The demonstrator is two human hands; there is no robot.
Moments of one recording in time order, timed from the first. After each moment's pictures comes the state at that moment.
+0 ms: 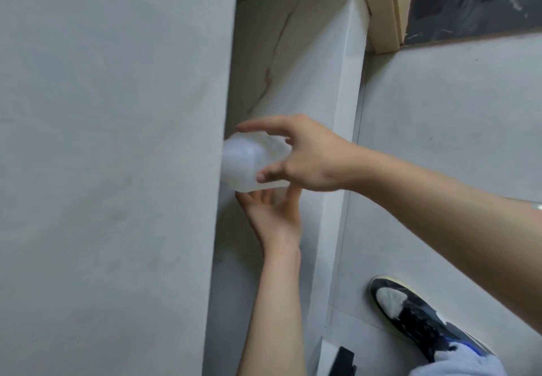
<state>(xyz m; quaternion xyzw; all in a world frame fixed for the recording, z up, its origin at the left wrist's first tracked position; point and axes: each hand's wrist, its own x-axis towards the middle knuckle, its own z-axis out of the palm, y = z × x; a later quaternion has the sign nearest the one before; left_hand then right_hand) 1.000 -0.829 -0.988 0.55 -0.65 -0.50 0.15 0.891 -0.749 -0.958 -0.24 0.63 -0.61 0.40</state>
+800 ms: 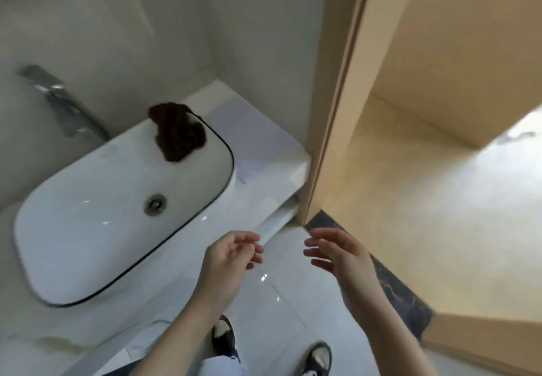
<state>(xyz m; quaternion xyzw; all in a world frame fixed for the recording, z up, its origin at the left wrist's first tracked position) 0.998 -0.653 -0.452 0.48 -0.59 -0.64 0.13 0.855 -0.513 -0.466 -0.02 0.68 -0.61 0.40</state>
